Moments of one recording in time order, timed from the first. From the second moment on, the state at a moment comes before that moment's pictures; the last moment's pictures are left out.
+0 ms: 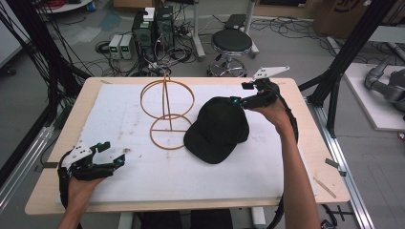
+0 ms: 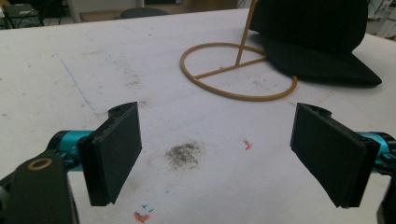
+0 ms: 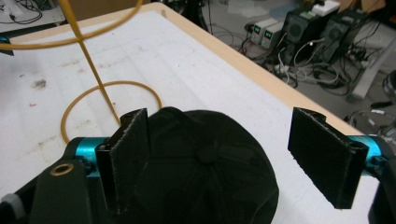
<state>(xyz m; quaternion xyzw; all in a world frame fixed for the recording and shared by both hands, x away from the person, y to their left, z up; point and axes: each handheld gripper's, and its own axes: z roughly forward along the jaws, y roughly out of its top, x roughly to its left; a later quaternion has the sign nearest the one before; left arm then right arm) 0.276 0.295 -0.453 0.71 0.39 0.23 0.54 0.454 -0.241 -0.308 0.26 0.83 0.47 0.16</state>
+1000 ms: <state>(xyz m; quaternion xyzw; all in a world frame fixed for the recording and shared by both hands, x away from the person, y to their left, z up) 0.276 0.294 -0.453 0.71 0.39 0.23 0.54 0.488 -0.227 -0.348 0.28 0.85 0.45 0.06</state>
